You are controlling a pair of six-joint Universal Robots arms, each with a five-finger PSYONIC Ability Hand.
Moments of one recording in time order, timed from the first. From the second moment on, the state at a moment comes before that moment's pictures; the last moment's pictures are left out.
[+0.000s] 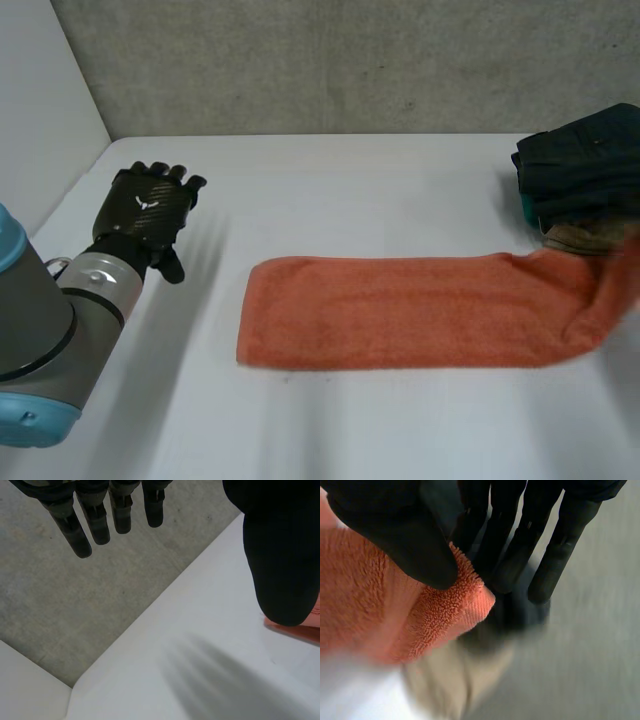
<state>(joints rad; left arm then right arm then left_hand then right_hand) 4.35 -1.74 -1.79 3.45 -1.57 3.62 1.44 -1.28 1.66 -0.29 1.23 2.26 0.19 0.21 0.21 0.20 0.05 1.12 1.18 1.19 1.20 1.00</state>
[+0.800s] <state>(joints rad) 4.08 -1.90 -1.59 3.48 -1.58 3.53 2.10 -1.19 1.73 -0.24 1.46 2.73 0.19 0.21 0.21 0.20 0.05 0.23 0.22 0.21 0.21 0.04</state>
